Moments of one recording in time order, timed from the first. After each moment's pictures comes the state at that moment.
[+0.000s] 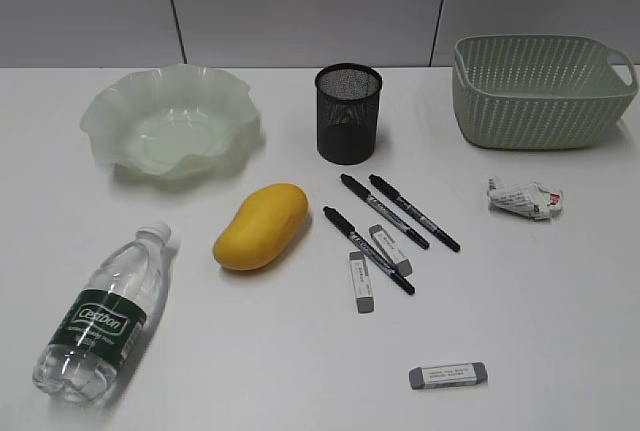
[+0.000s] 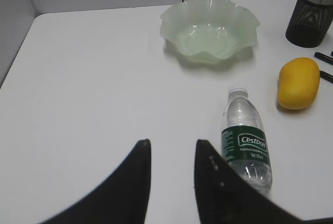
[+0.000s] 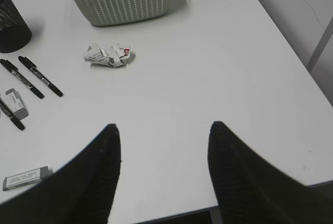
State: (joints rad) left arm -0.19 -0.01 -0.54 0.08 1.06 -0.09; right arm -0.09 -0.01 -0.51 0.02 1.04 0.09
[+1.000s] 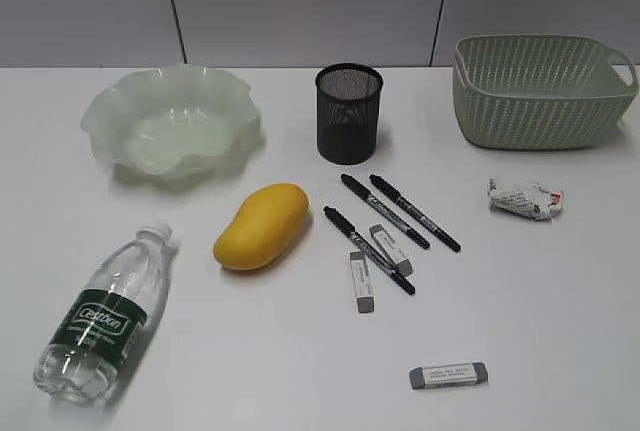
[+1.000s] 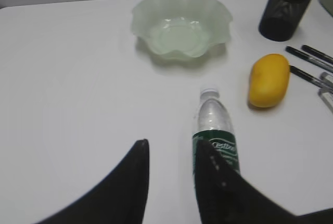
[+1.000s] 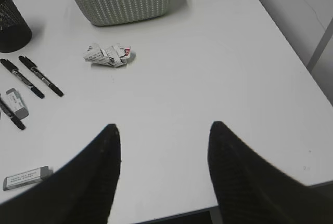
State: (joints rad) left arm -0.19 0.12 -0.56 0.01 1.00 -0.06; right arm -0.09 -0.01 -0.51 0.02 1.04 0.09
